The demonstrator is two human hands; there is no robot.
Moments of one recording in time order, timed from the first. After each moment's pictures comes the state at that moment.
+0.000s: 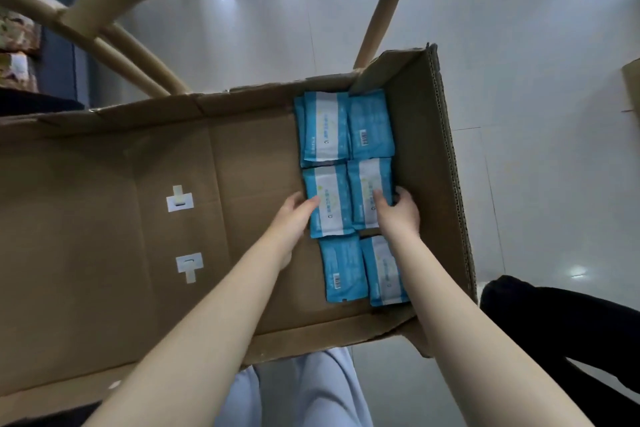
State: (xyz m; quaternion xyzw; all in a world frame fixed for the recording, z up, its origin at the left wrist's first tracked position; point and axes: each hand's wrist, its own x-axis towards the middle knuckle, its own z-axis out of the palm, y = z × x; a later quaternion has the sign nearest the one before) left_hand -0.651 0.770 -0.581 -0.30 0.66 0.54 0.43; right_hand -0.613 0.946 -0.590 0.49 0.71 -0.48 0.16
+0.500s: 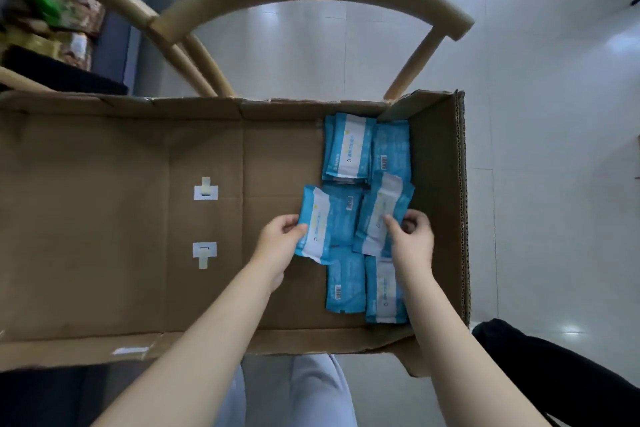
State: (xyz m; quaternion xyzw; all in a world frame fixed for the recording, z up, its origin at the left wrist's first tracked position) left_hand -0.628 0.737 -0.558 -0.35 0.66 0.58 0.33; right_hand -0.602 0.941 -0.556 0.46 0.69 -0.56 0.07
